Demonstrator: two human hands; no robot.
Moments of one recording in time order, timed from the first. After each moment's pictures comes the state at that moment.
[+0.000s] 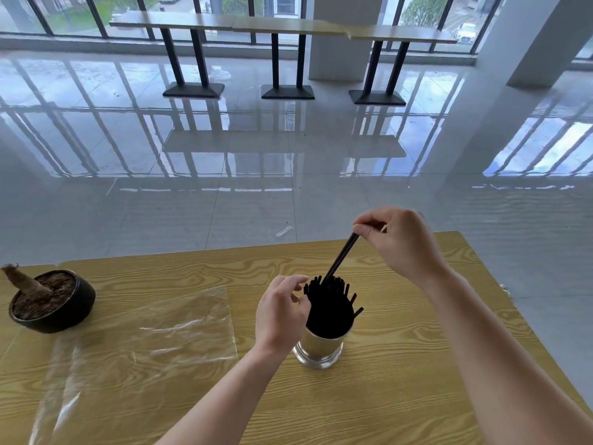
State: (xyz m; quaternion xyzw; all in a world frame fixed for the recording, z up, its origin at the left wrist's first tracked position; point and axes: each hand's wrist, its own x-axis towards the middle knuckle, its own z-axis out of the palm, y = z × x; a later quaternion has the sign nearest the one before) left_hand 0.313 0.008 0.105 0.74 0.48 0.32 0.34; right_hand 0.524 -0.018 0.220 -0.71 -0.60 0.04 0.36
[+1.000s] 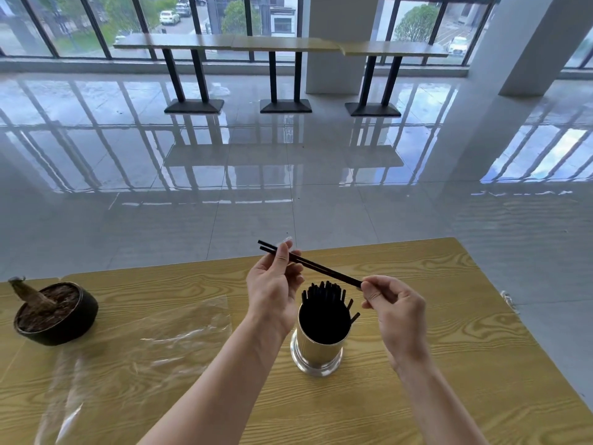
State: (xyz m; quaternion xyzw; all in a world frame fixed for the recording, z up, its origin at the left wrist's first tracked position) left_hand 0.326 0.025 0.184 0.21 0.39 0.47 0.76; right_hand 0.478 -0.086 0.138 -0.68 -0.30 0.22 0.63
